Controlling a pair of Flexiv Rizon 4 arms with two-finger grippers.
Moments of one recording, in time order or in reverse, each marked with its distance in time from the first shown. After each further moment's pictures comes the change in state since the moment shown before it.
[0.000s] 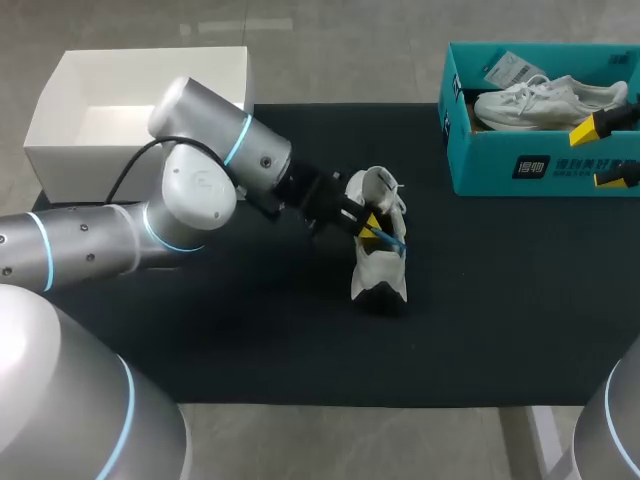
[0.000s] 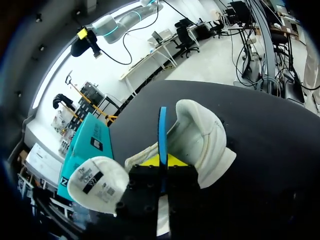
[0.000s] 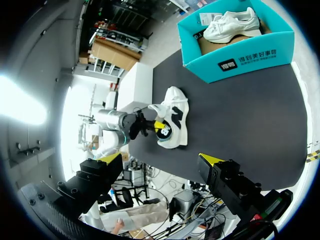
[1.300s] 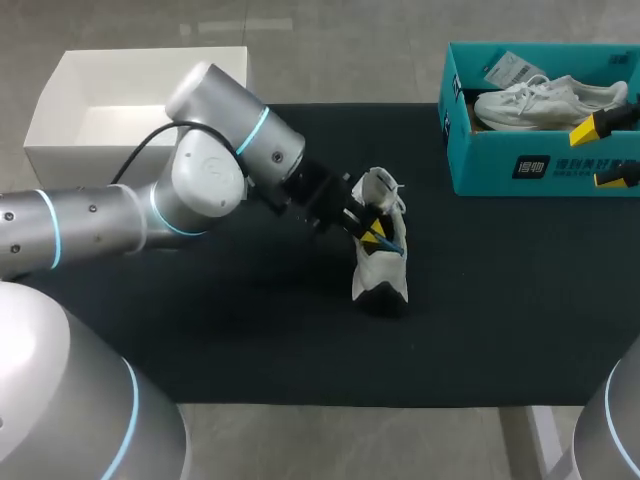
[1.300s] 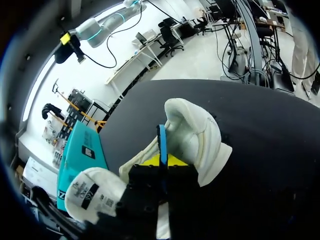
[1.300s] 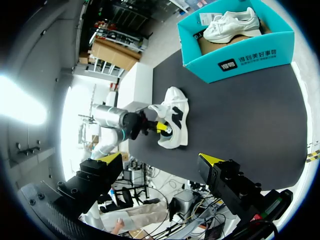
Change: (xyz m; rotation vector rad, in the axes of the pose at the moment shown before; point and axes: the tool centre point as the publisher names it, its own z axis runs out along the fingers) left arm 0.003 0.000 0.008 -0.009 0.107 0.090; right arm 0.000 0.000 0.000 0.000 0.000 0.000
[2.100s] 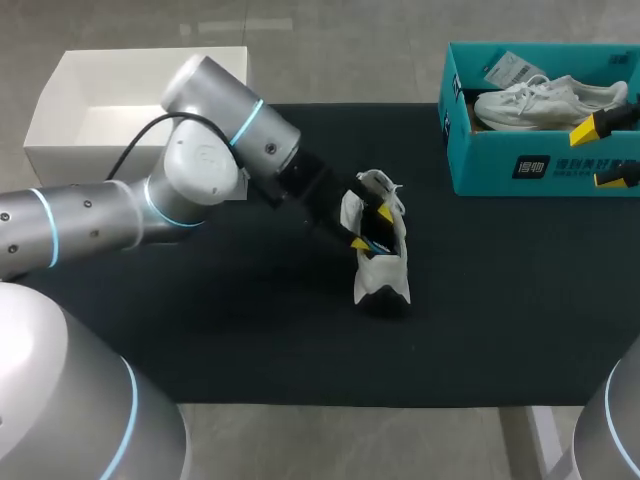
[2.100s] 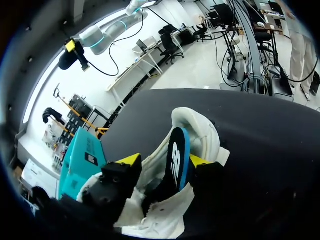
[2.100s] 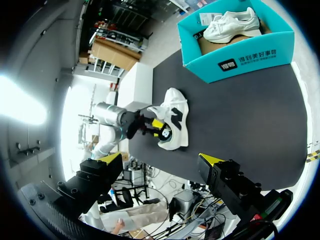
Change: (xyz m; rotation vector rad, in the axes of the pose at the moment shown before) left arm -0.004 -0.017 -0.011 0.086 -0.003 0.006; right arm 0.000 0.000 0.000 0.000 0.000 0.000
